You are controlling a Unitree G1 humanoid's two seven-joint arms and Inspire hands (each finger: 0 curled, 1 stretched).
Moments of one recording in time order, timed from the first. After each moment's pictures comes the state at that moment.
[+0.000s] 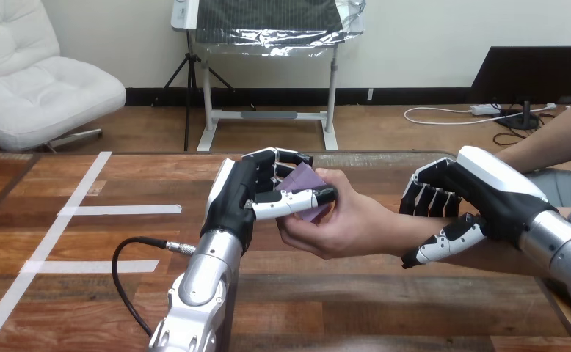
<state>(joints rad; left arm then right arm) -0.44 -0.03 -0.04 0.68 0.10 -0.20 -0.07 -0.30 -0.67 0.14 0.35 -0.35 -0.29 0.30</state>
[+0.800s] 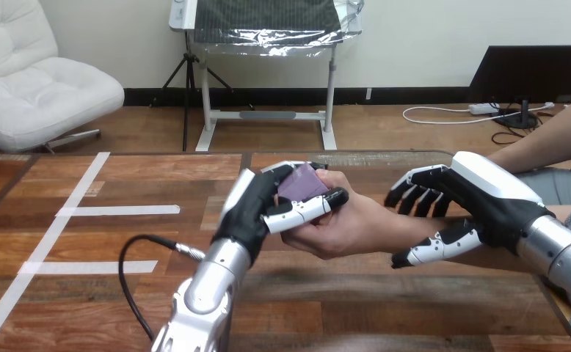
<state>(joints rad) -0.40 -0.01 -0.11 0.62 0.15 -0.15 -0.10 -0.29 -0.67 0.14 0.35 -0.37 -0.34 0.30</state>
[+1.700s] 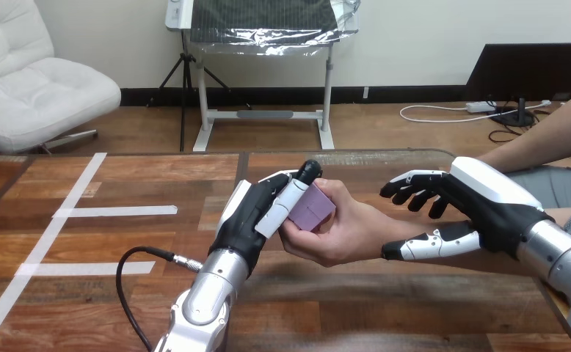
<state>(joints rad) -0.36 -0.01 -0.11 0.60 0.15 -0.16 -0.09 -0.28 -0.67 0.14 0.35 -0.37 -0.34 0.30</state>
